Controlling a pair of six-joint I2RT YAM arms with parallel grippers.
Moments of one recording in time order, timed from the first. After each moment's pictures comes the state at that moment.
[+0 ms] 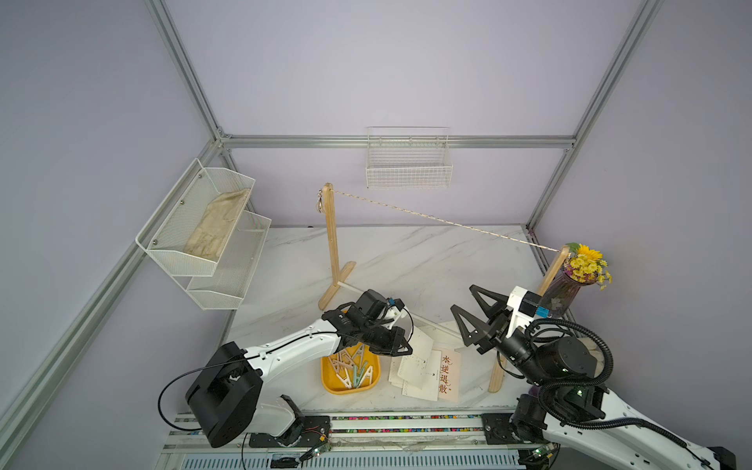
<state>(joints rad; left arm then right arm) -0.77 1.39 0.85 -0.36 0.64 -0.65 0.94 0.50 0.59 0.16 0.18 0.19</state>
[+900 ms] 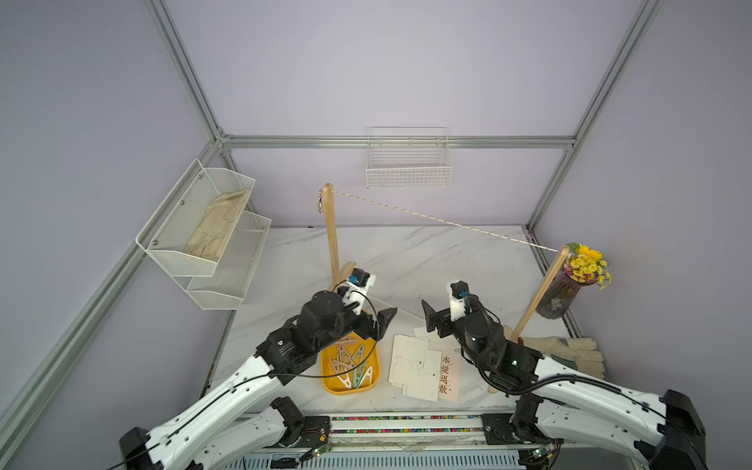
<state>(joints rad) -0.77 0.78 0.84 -0.25 -0.16 -0.10 0.94 1.02 0.60 0.09 0.64 0.13</state>
